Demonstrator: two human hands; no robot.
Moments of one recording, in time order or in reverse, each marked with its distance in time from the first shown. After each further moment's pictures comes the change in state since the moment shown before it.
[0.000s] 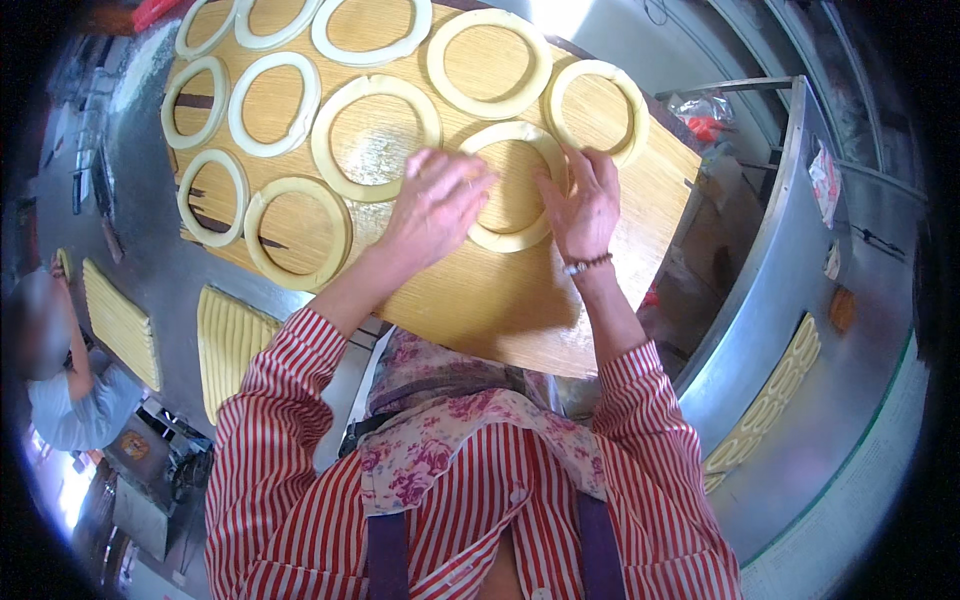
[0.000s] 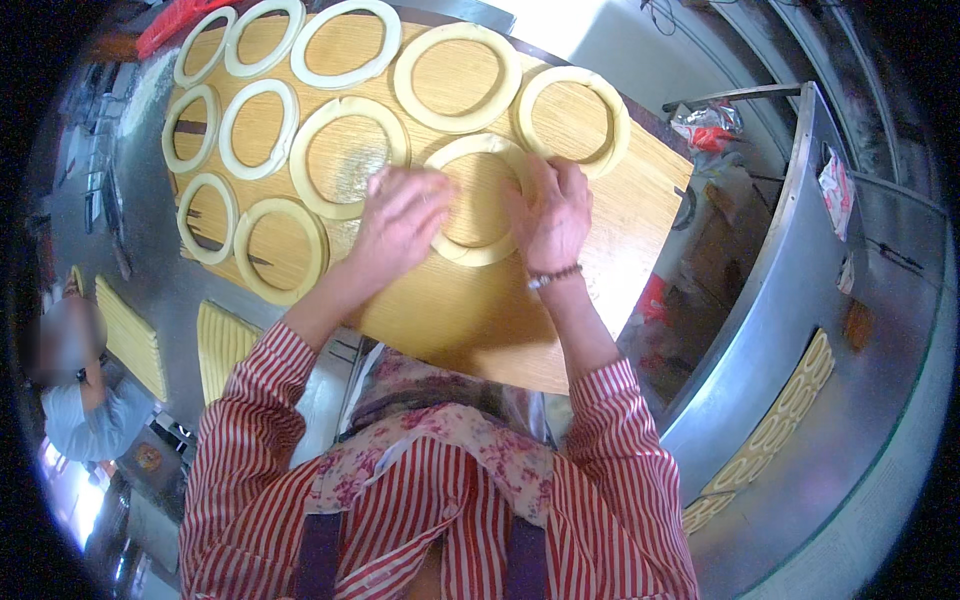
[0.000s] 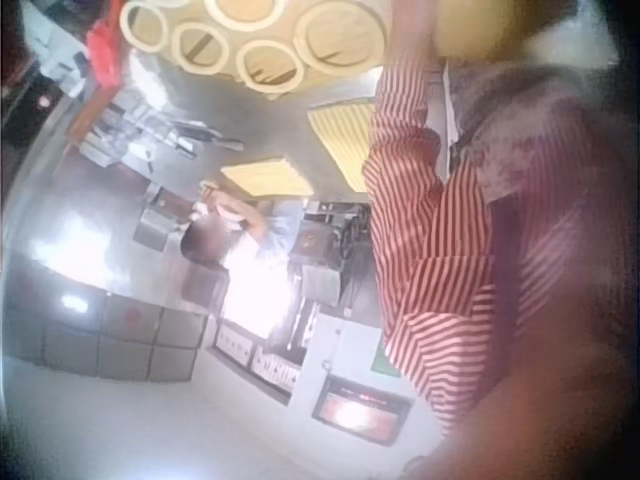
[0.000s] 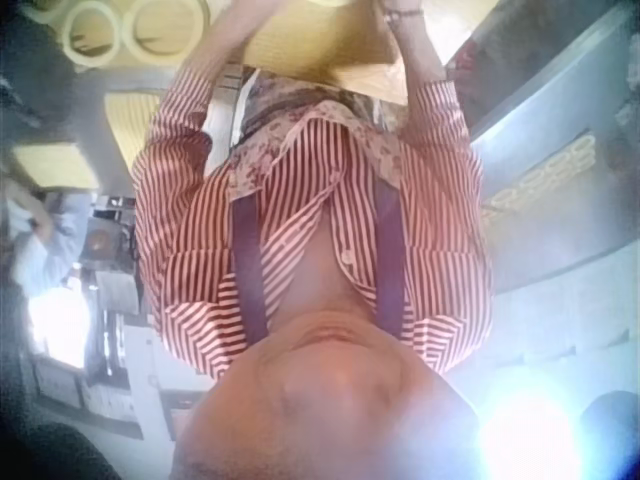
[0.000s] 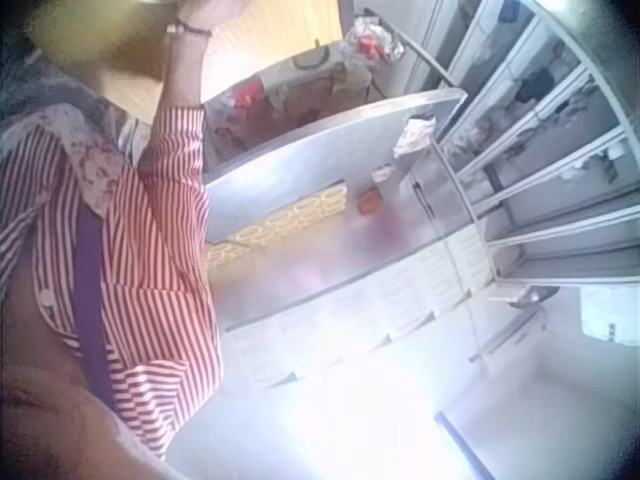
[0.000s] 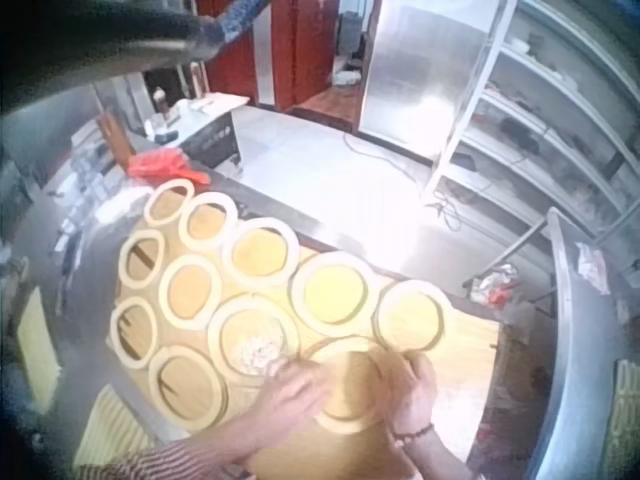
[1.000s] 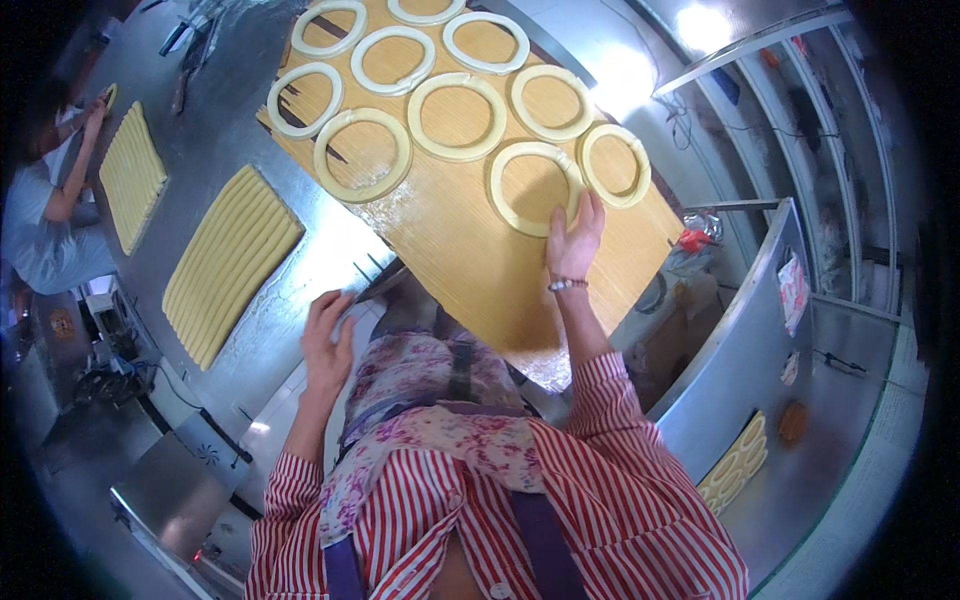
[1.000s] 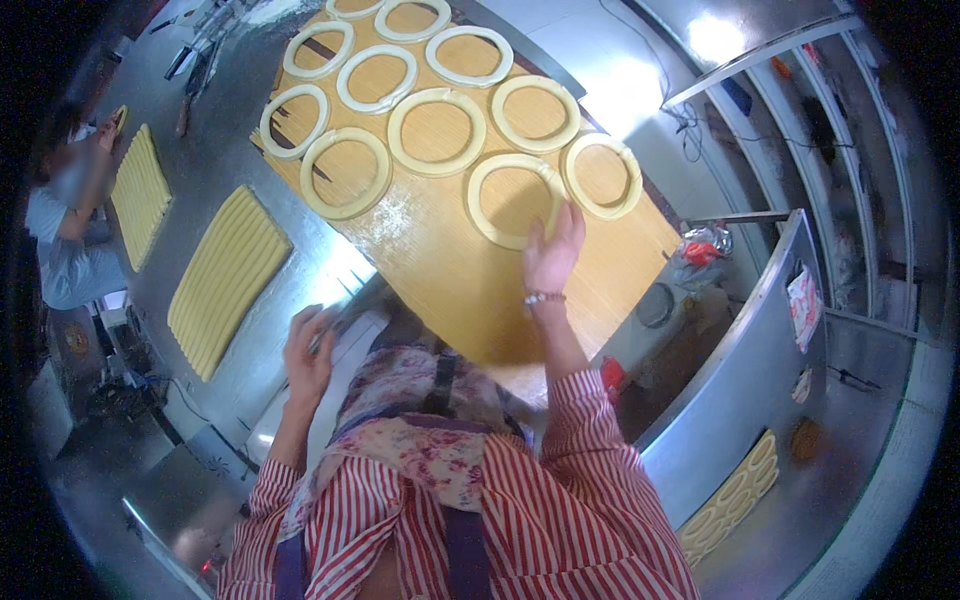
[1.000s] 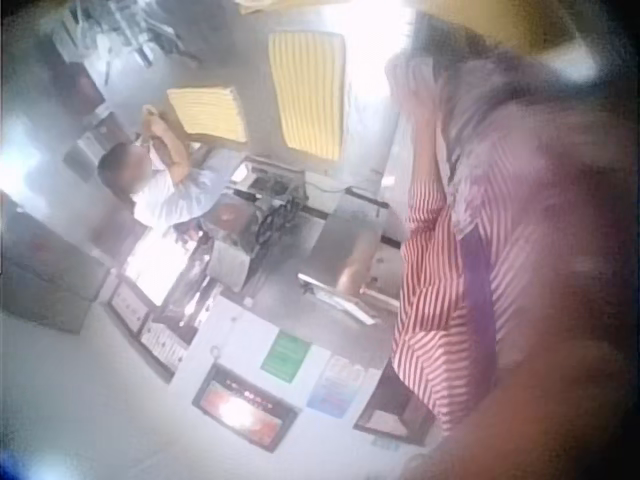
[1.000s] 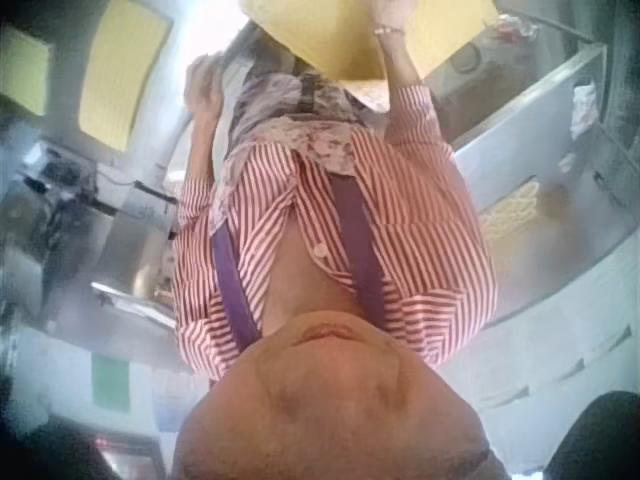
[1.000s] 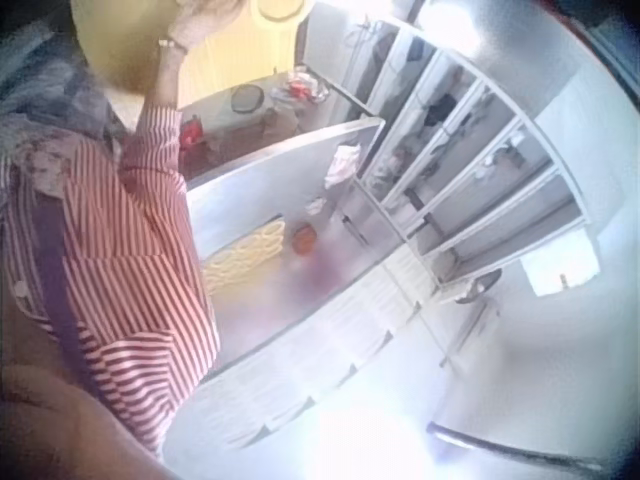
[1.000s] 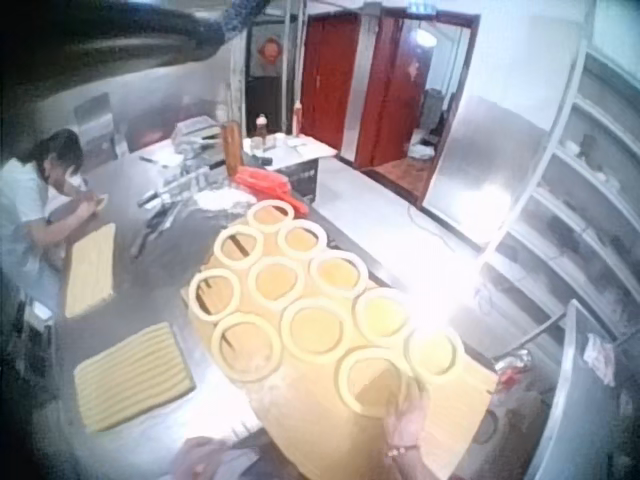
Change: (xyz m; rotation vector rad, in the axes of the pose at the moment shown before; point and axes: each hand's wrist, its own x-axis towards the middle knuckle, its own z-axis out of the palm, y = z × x) left_hand -0.332 0.186 -0.068 -0.082 0.393 -0.850; right_hand -0.115 0.000 -0.016 0.178 0.006 -0.073
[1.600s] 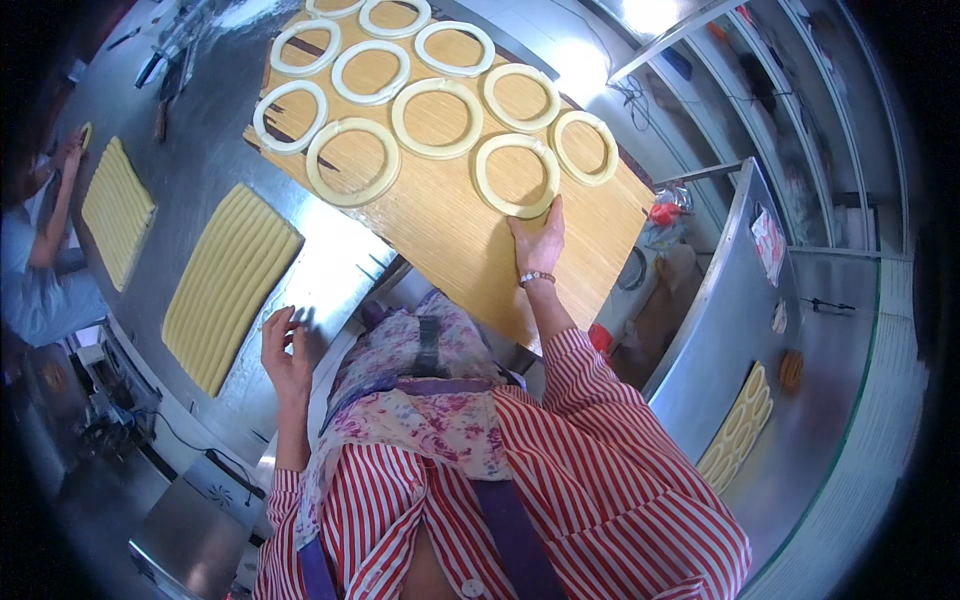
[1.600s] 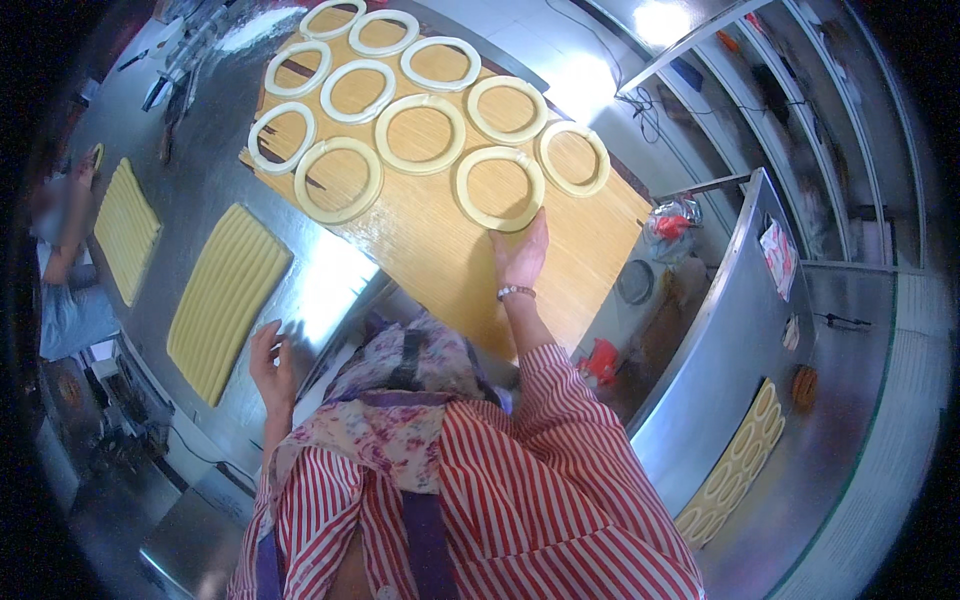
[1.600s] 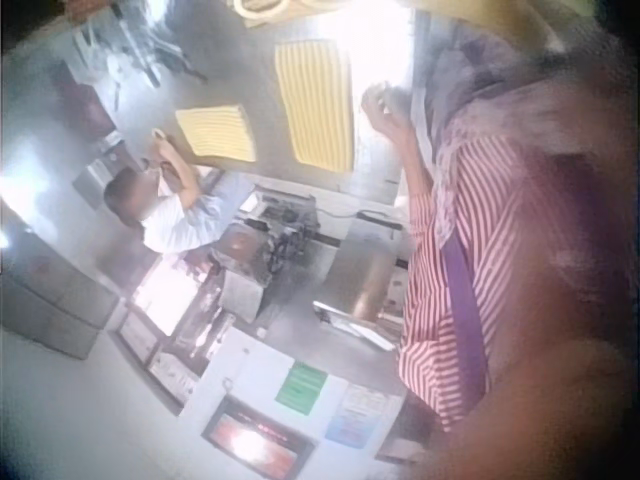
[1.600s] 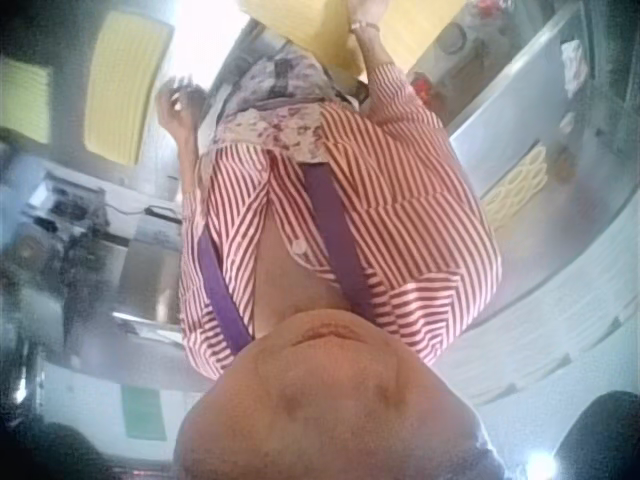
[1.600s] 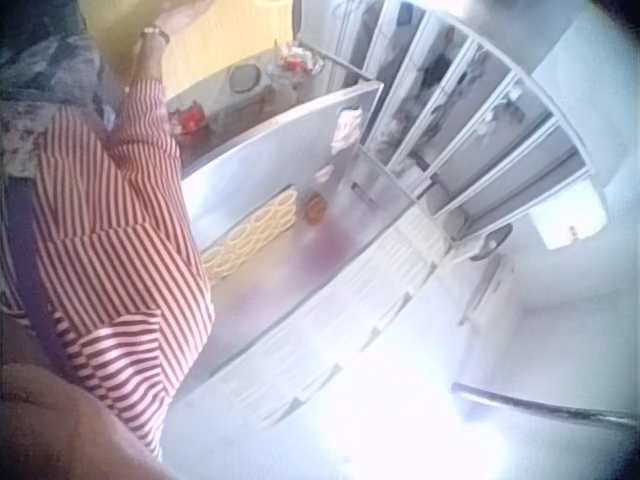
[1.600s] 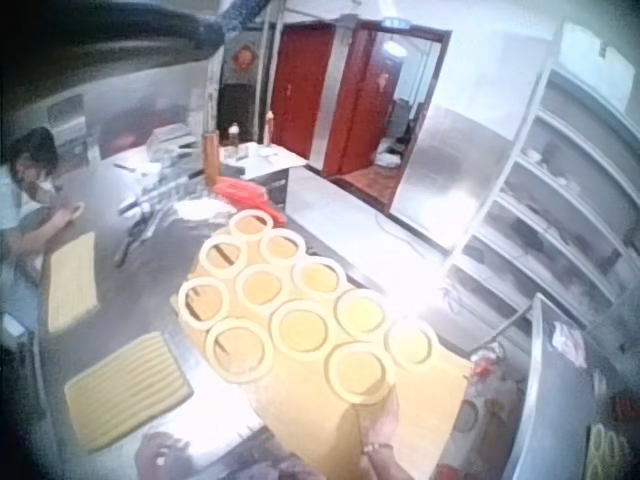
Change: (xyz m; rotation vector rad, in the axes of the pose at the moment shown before) left_hand -0.005 -0.054 -0.041 -0.122 0.159 -0.100; right_hand -0.032 -0.008 0.006 0.038 -0.025 0.310
